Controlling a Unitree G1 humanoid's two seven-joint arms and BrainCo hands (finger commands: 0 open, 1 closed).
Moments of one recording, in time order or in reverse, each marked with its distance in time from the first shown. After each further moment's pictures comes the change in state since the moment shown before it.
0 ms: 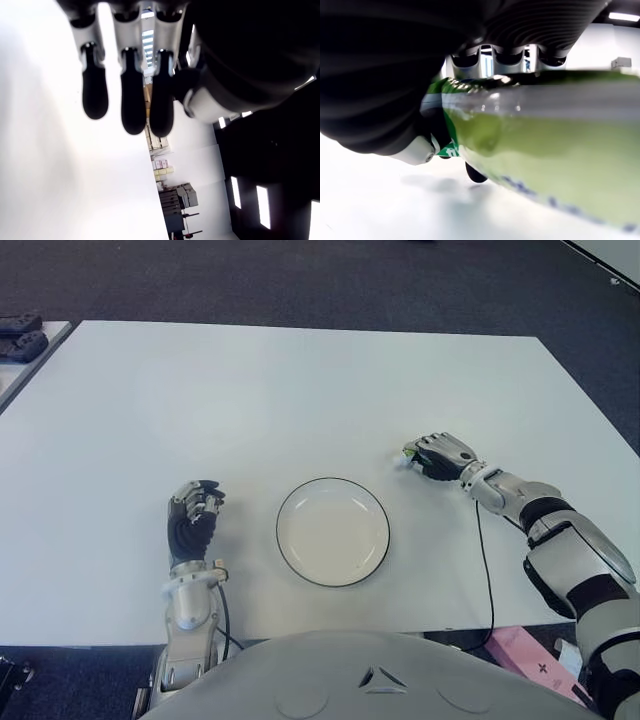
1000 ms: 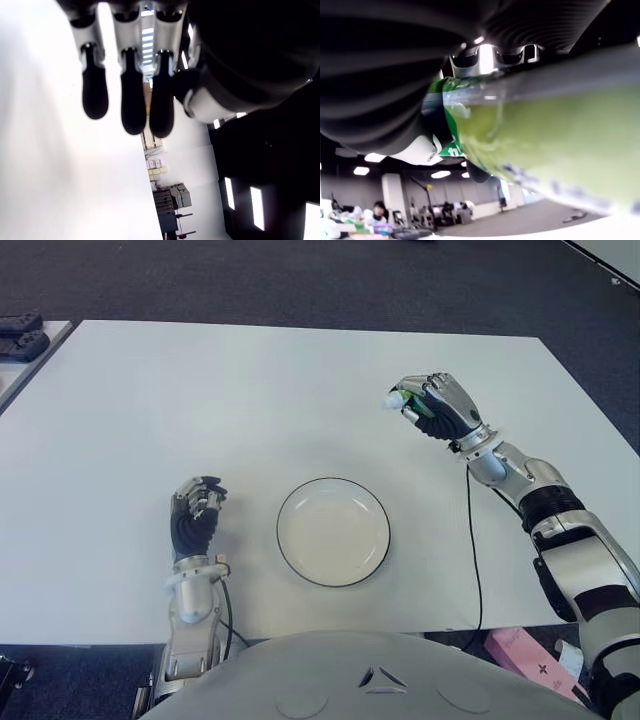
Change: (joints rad) left arm -0.048 -0.002 0.015 0.068 -0.010 -0.054 0.001; right arm 0.063 -0.029 -0.280 -0.452 0.096 -0.173 -0.088
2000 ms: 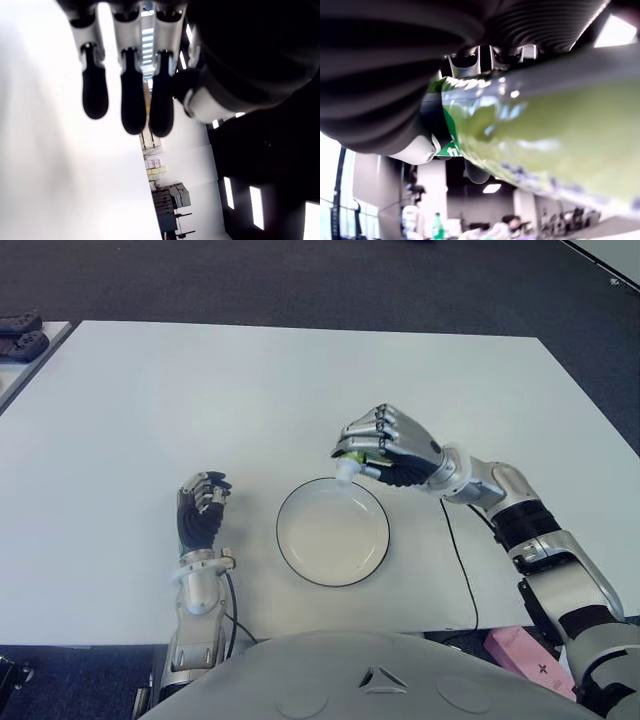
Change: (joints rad) left arm -0.032 -0.009 -0.019 0.016 0.021 0.025 0.024; right arm 0.129 0.084 -0.004 -0.381 -0.062 -0.293 0.124
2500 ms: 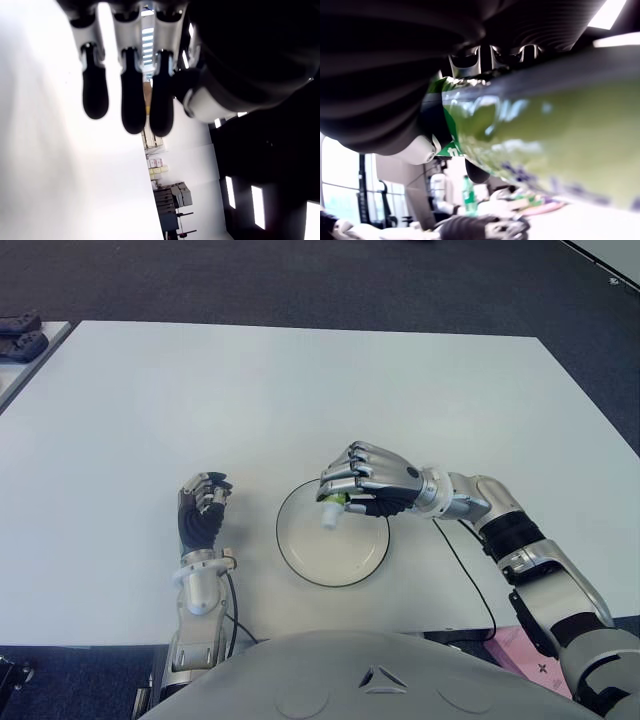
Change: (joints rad) left arm 0.004 -0.001 -0.003 -0.002 -0.001 0.002 0.003; right arm 0.063 0.062 0.032 -0.001 -0.021 -0.077 0.150
